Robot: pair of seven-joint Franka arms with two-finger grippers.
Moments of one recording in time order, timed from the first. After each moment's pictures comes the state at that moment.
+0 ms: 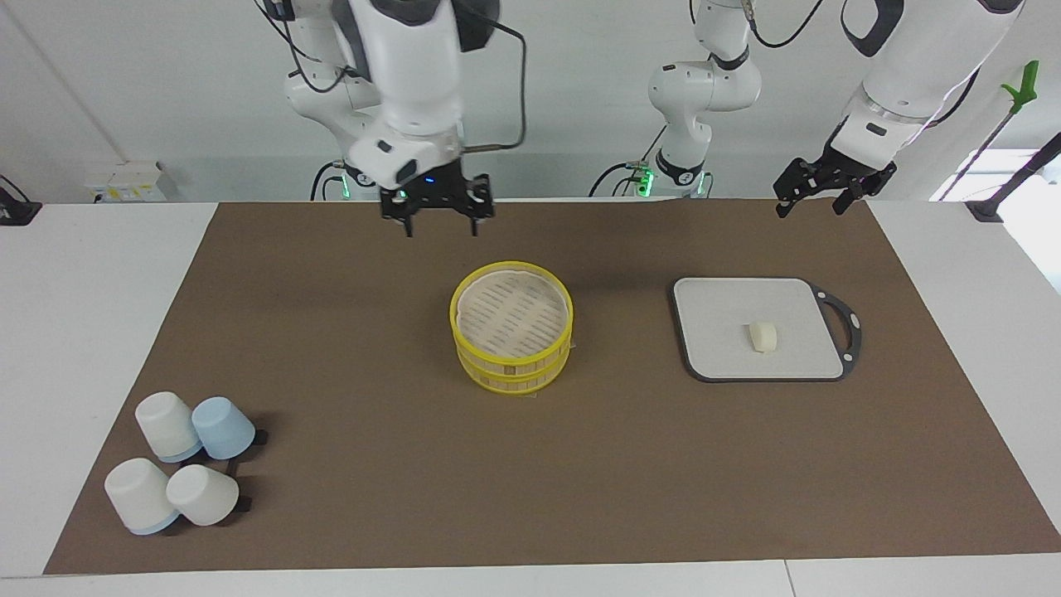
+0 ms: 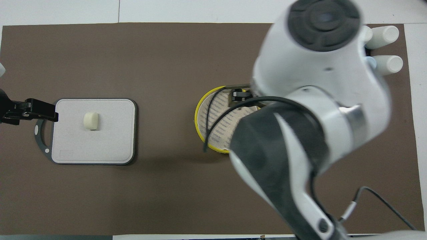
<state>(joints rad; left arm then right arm) -0.05 -0.07 -0.01 -1.66 -0.02 1.52 -0.06 0.47 0.36 0.10 -1.21 -0.04 1.54 0.60</state>
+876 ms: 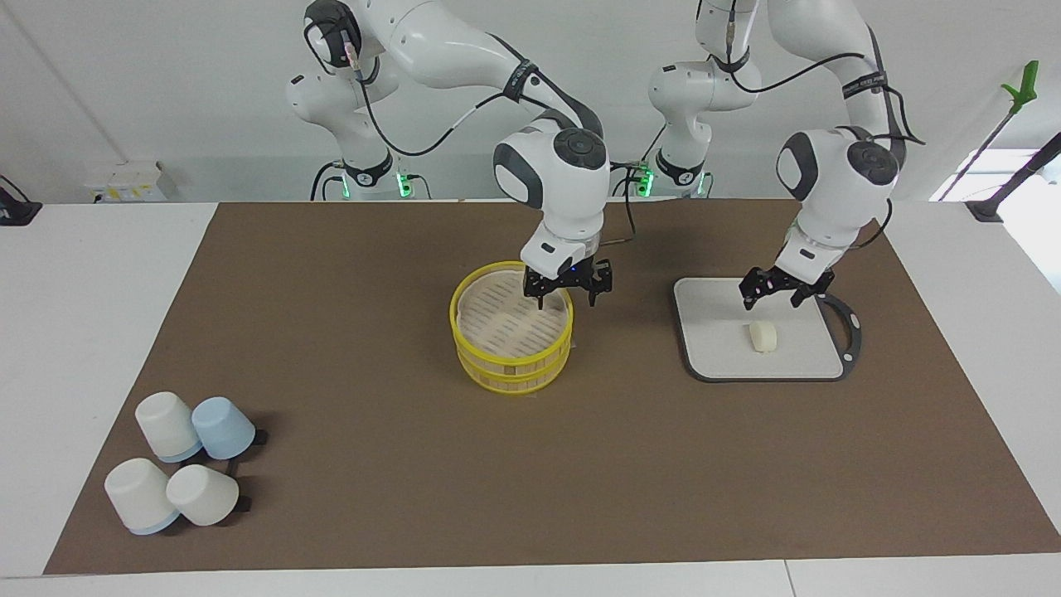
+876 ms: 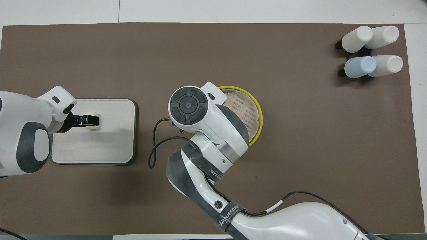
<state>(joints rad) -0.02 0.04 0.01 -2.25 -0.02 2.33 0.03 0.62 0.47 0.10 -1.51 -0.07 2.02 0.71</state>
